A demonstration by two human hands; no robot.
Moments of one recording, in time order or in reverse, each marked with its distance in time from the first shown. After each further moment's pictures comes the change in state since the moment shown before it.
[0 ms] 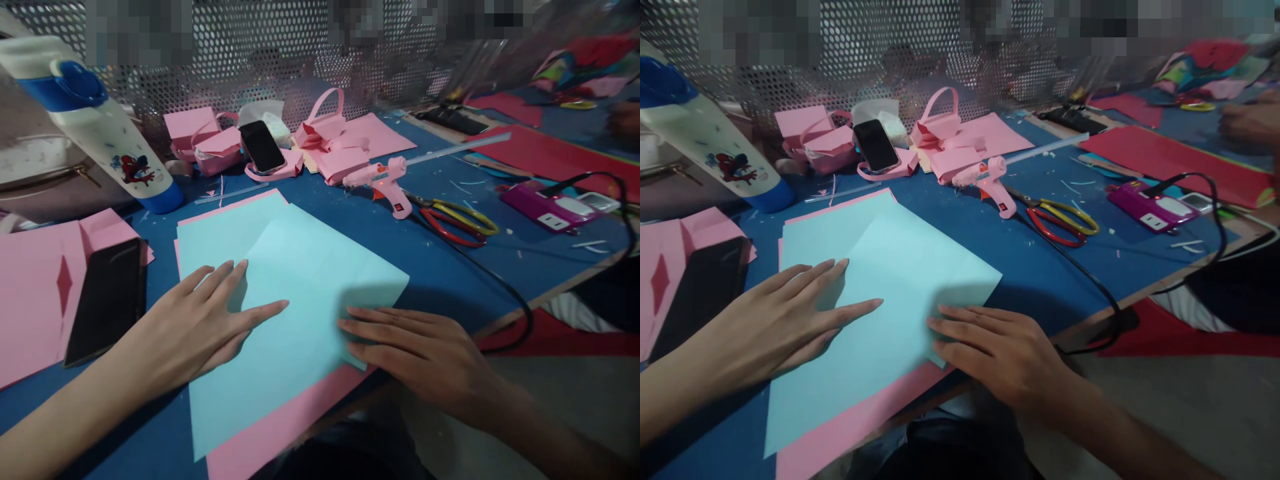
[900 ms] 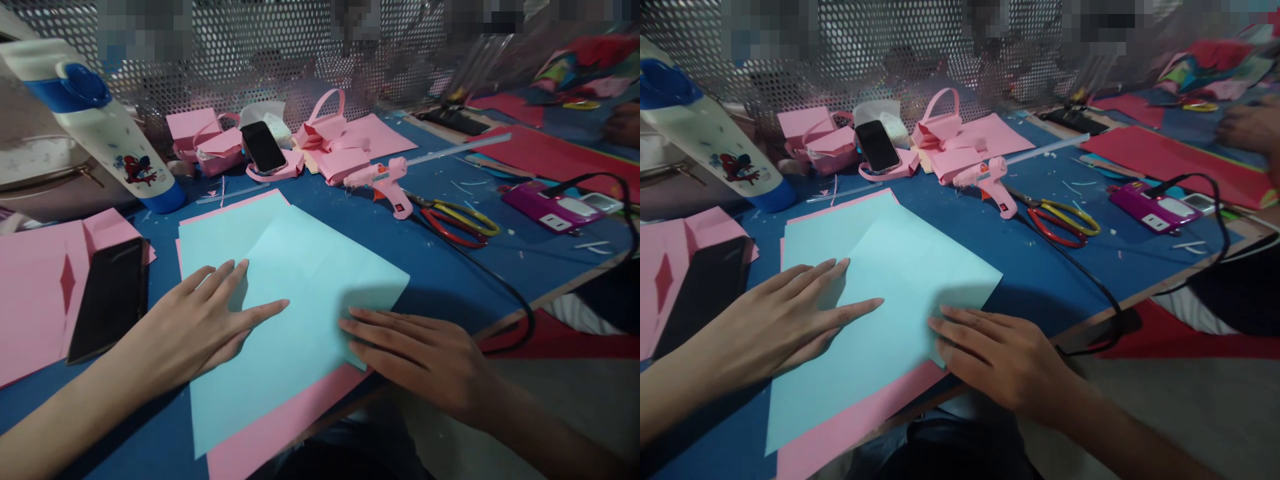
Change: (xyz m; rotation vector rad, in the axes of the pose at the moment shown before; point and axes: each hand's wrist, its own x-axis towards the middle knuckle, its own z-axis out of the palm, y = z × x) left_hand -0.001 0.000 -0.001 0.032 -0.013 0.001; right_hand -0.006 -0.003 0.006 -0.070 0.031 -0.025
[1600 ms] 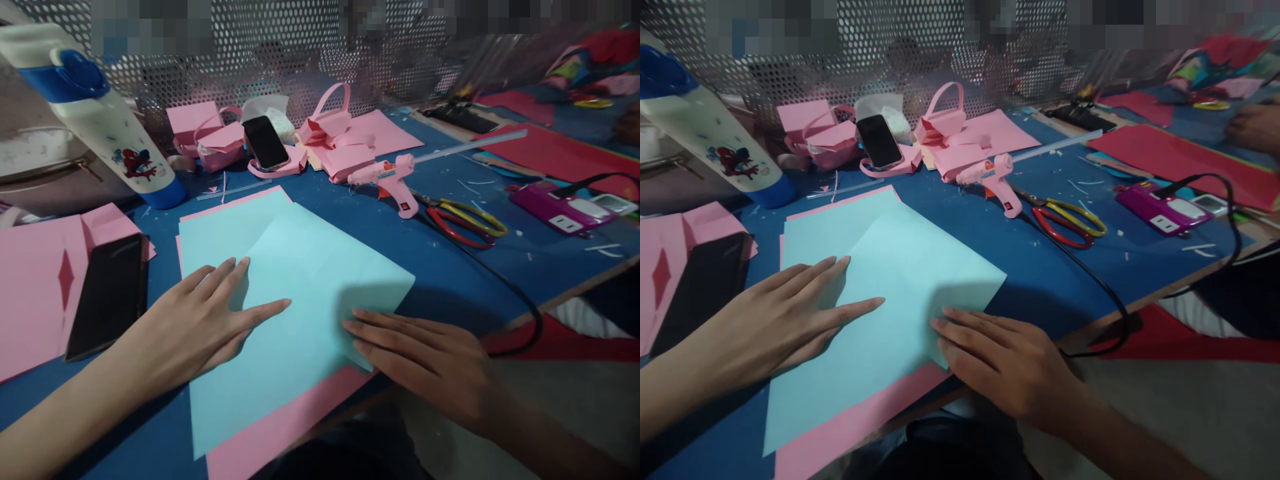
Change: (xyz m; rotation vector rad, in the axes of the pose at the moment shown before) left_hand 0.001 0.001 -0.003 0.061 -0.011 0.015; right_hand -0.003 -0.002 0.000 0.026 -0.027 0.034
